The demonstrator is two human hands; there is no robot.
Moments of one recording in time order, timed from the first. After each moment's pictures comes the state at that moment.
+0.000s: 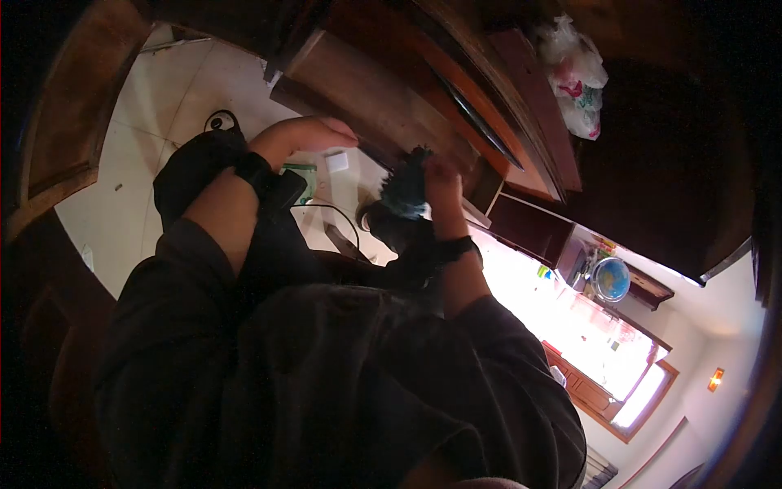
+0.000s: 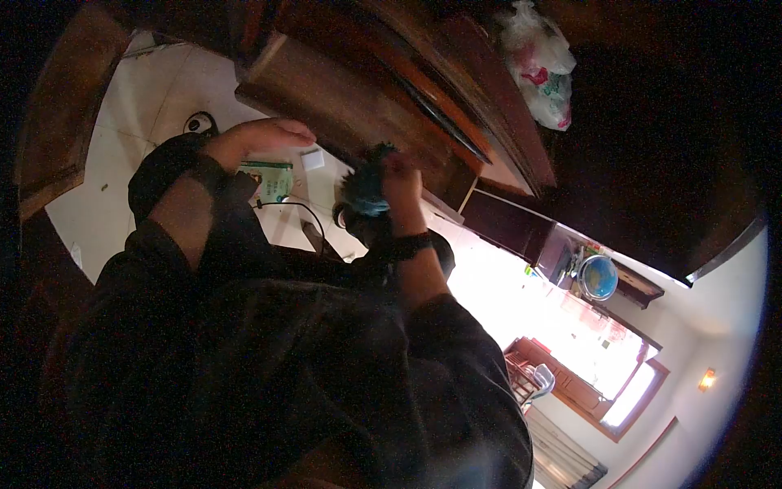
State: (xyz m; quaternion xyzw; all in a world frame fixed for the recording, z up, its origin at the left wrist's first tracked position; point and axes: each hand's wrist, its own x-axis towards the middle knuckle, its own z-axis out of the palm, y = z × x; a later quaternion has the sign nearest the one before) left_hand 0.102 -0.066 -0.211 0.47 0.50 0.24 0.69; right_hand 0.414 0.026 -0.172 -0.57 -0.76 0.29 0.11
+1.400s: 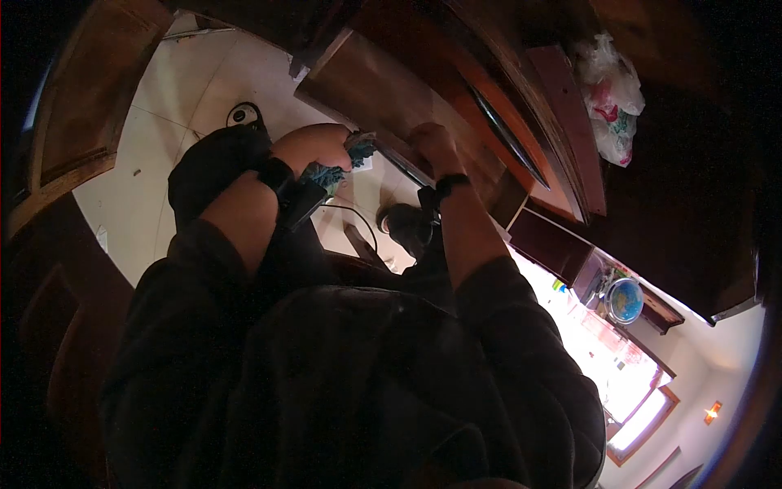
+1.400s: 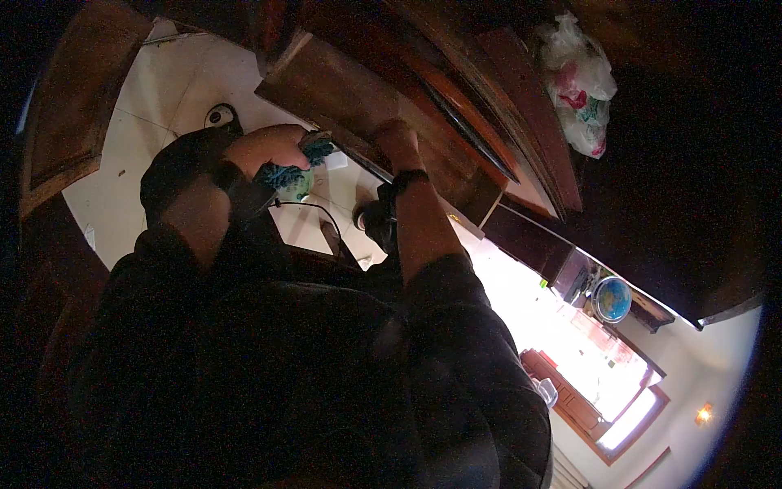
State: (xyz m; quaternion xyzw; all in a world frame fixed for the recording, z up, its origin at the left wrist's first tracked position) left_hand 0.092 -0.079 -0.185 0.50 0.63 0.09 0.59; right_hand 0.328 0.098 -0.249 -0.40 -0.88 0.18 -0.20
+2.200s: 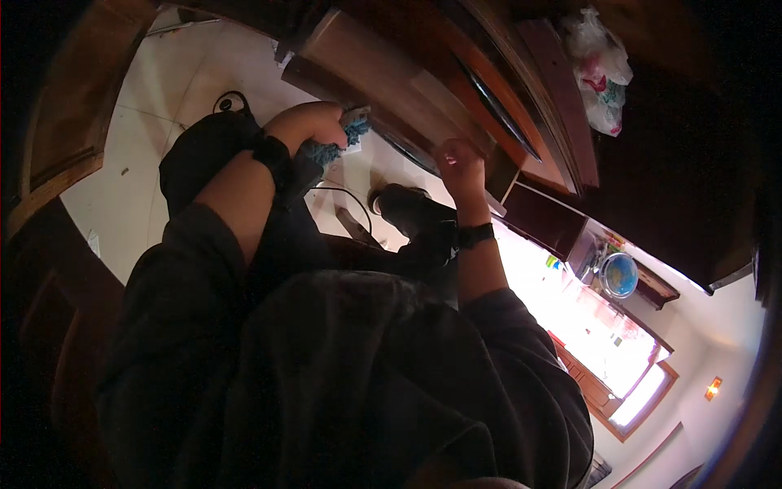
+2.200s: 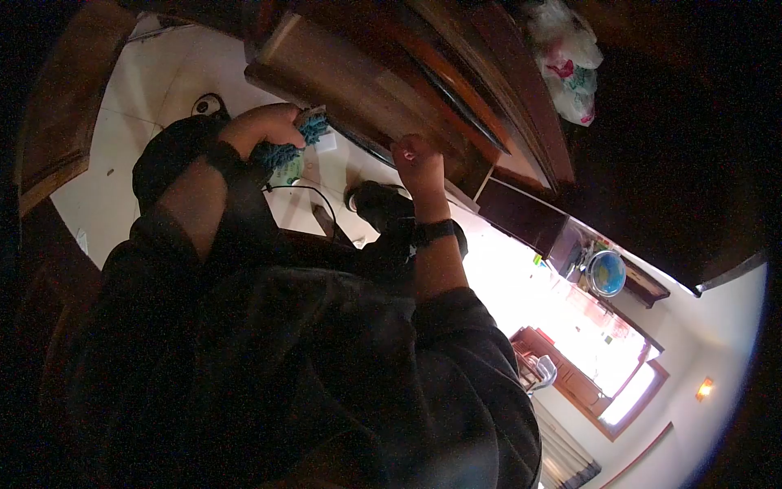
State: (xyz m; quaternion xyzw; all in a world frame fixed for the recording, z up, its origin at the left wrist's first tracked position) left_hand 0.101 -0.073 -0.208 0.51 0.63 0.08 0.58; right_hand 0.376 0.018 -0.112 -0.45 -0.85 0.25 0.07
